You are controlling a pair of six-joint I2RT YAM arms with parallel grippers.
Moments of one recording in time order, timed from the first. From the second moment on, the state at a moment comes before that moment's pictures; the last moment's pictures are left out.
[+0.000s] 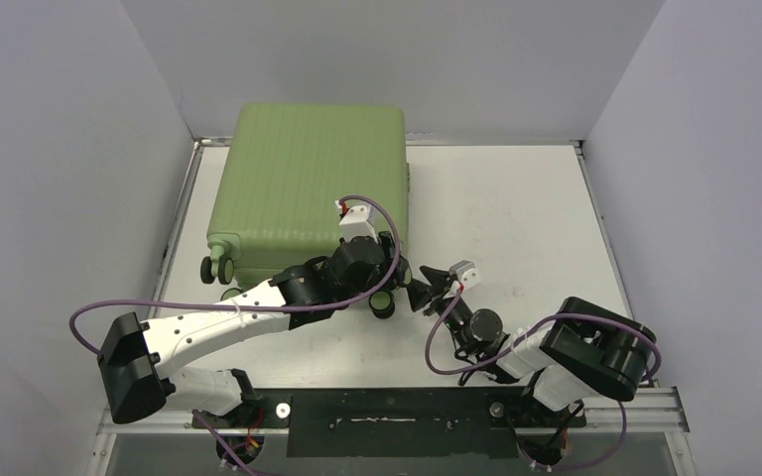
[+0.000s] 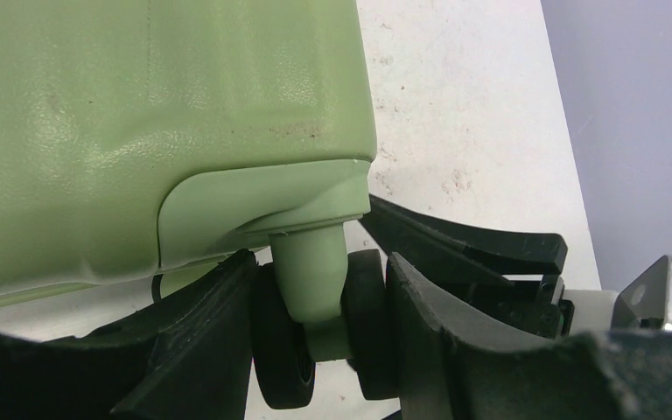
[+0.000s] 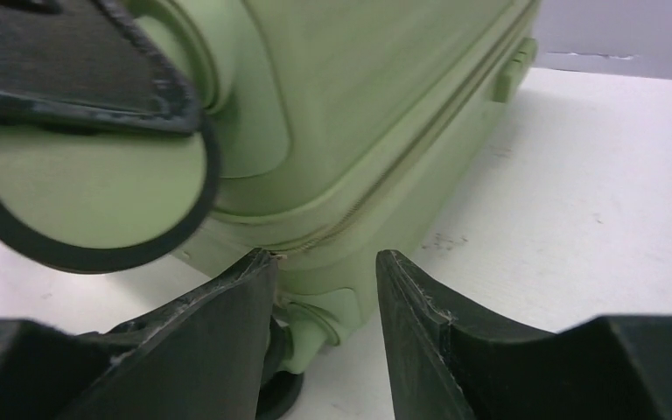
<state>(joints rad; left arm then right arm) -1.06 1.29 1.03 -0.30 -0.46 -0.86 0.94 1.45 0.11 1.48 0.38 0.12</state>
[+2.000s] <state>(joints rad) -1.06 1.28 1.03 -0.31 -0.51 -0.86 1.00 1.71 0.27 1.52 0.42 0.20</state>
